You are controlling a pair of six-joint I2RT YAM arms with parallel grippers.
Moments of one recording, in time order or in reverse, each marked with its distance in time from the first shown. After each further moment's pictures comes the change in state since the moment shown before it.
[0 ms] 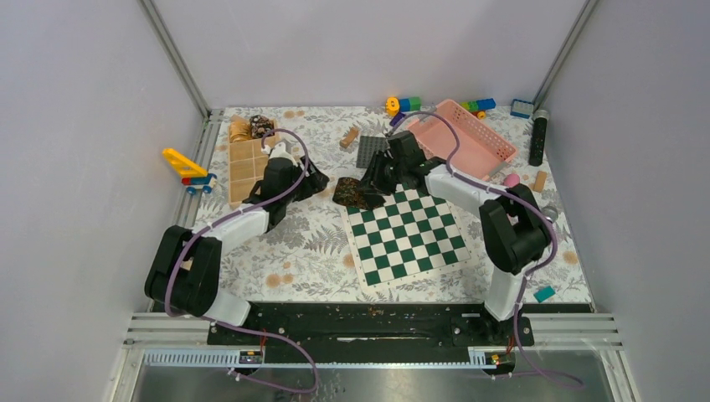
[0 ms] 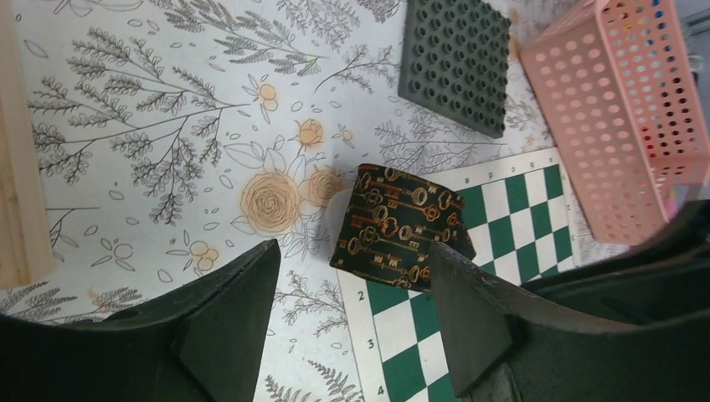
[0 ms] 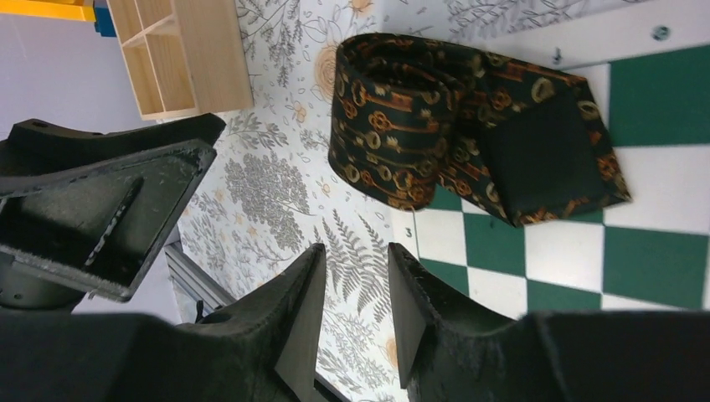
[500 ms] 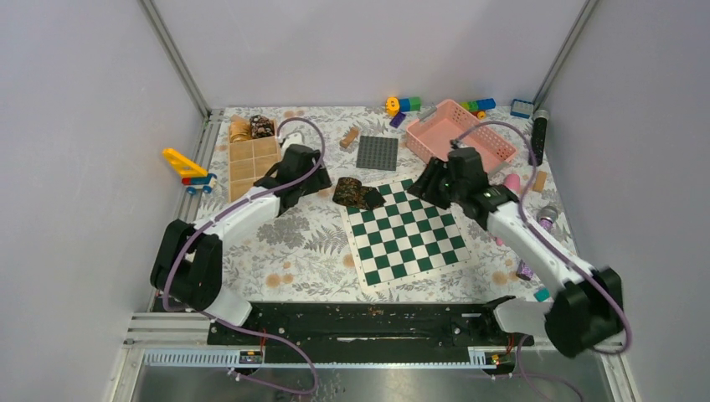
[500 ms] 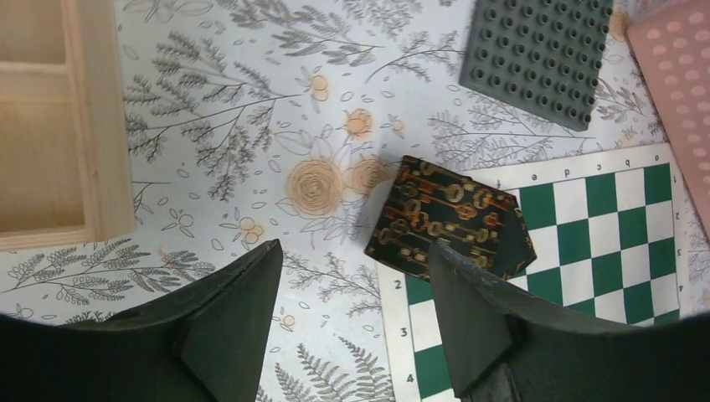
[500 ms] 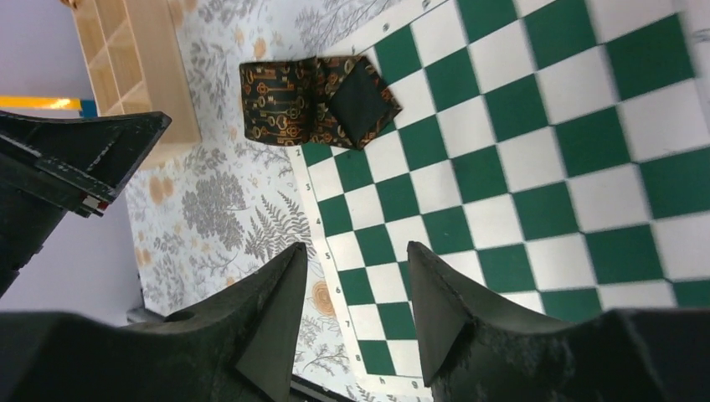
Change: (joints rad) left arm -0.134 0.060 0.287 -0.420 -0.282 0.079; right arm -0.146 -0.643 -0.335 -0.201 0.235 -0.059
